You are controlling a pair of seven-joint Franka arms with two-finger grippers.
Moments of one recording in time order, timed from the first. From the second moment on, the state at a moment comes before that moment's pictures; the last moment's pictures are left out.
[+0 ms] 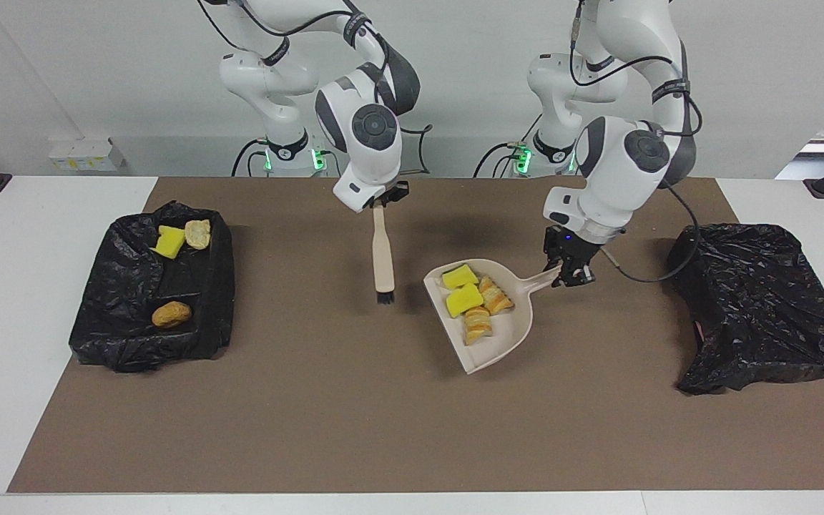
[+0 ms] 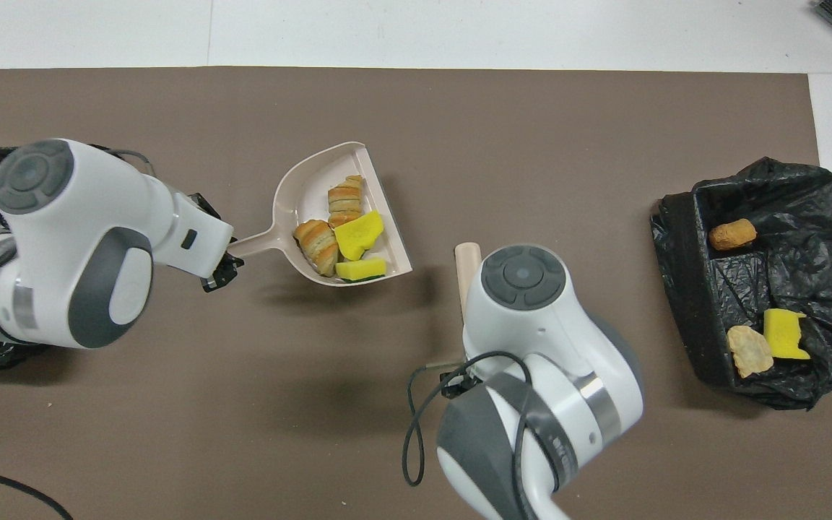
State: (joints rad) left arm -0.26 0.12 0.01 -1.90 -0.15 2.03 1.10; right arm 0.03 0.06 0.57 -2.02 0.15 1.71 0.48
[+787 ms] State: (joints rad) left arm 0.14 0.12 0.03 -1.71 -0.13 1.79 1.64; right arm 0.28 -0.34 0.57 -2.46 0.46 1.90 0.58
